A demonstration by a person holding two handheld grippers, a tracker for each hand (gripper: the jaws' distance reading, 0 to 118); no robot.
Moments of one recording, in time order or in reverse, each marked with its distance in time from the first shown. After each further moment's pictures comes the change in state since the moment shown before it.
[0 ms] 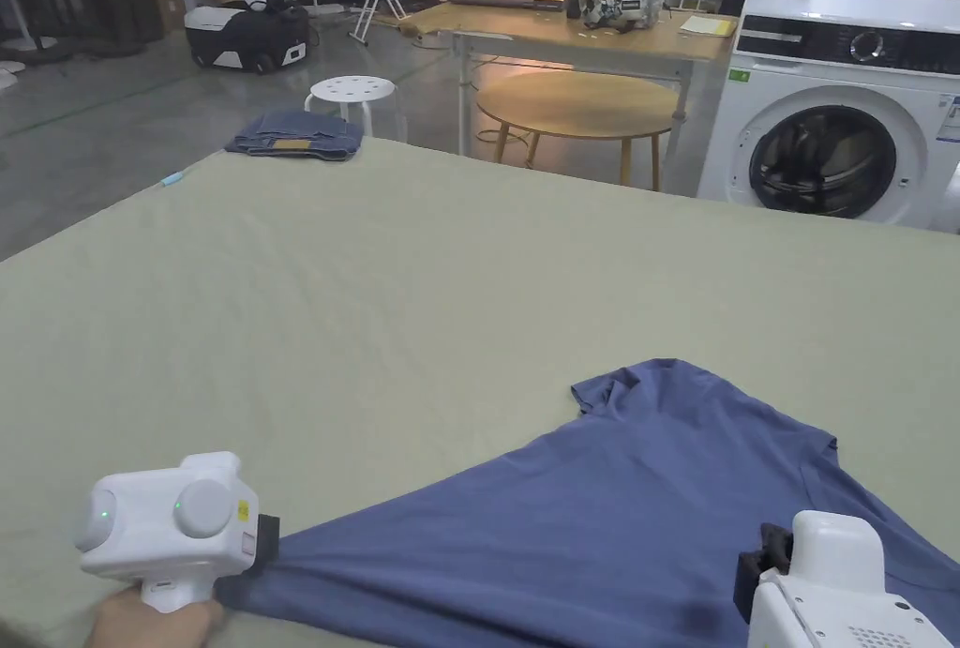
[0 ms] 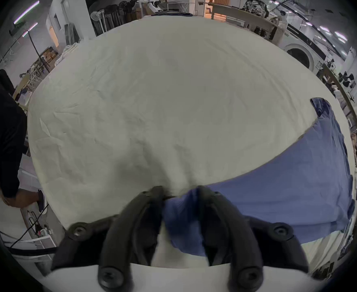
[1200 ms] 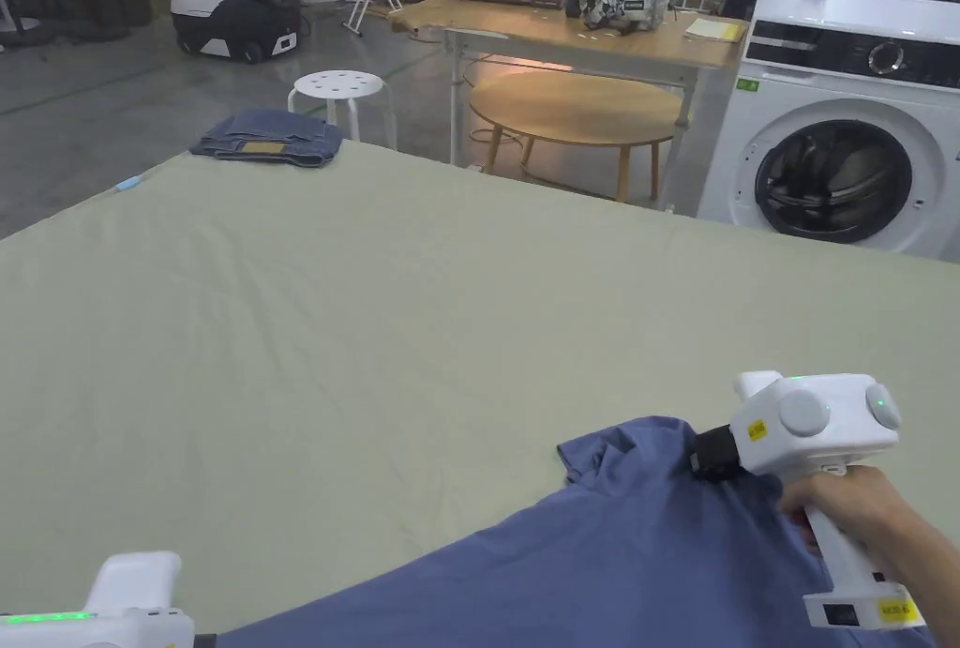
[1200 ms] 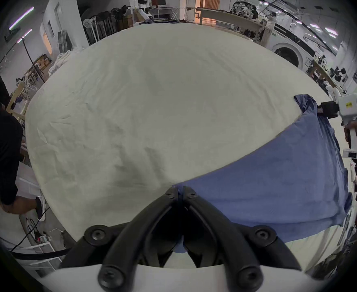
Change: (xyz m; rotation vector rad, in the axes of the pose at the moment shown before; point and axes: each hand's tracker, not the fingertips) left arm 0.011 -0.002 0.002 0.033 -0.039 -0.047; right arm 0.065 0.137 -0.355 -0.566 0.210 0.214
